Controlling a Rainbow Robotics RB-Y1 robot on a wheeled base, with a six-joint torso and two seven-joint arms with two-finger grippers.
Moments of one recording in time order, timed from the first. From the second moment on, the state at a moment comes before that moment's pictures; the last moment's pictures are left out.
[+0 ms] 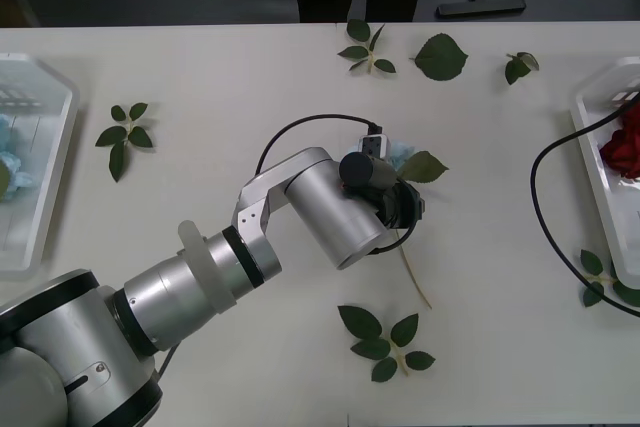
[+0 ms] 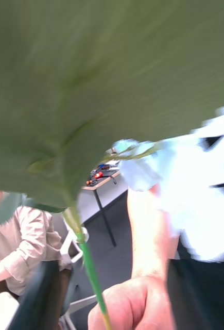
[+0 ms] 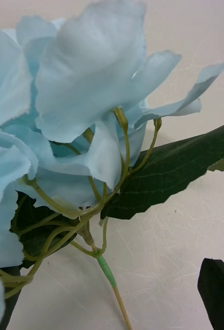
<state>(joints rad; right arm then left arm) -1.13 -0.56 0.09 -1.25 -1.58 0.47 2.15 -0.72 0.11 -0.81 -1.29 0.34 0.93 -0.67</state>
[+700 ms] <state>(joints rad) -1.13 -0.59 0.10 -1.12 -1.62 0.87 2.16 -0.72 0.11 -0.81 -1.29 0.34 0.93 -0.67</state>
